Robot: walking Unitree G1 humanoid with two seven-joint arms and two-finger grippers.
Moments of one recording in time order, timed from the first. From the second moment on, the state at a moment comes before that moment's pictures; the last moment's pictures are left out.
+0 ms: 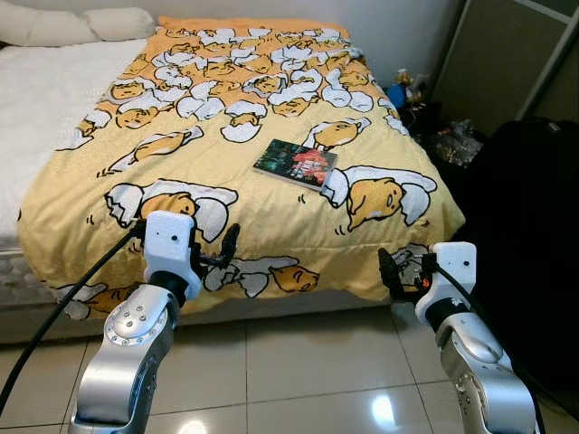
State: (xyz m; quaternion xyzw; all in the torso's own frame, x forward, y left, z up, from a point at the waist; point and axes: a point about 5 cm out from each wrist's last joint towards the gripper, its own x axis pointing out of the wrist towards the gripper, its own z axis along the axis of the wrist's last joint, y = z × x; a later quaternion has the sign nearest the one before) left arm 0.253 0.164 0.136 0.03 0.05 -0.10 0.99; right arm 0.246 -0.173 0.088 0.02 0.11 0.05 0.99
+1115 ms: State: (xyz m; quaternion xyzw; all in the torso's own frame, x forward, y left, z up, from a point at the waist) left arm 0.255 0.169 0.130 0.03 0.06 -0.10 0.99; right arm 0.245 -0.168 0.083 0.01 0.13 0.04 0.99
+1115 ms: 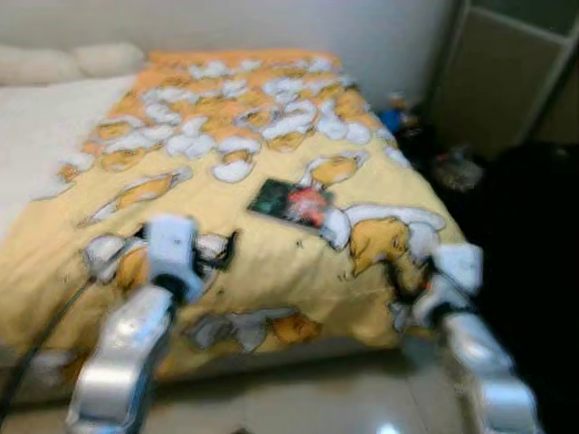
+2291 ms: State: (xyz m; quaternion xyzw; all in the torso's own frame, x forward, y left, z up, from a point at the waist) left arm 0.255 0.170 0.130 0.04 0.06 -0.10 0.99; right arm 0.253 -0.170 0.081 -0.01 0.14 0.07 0.99
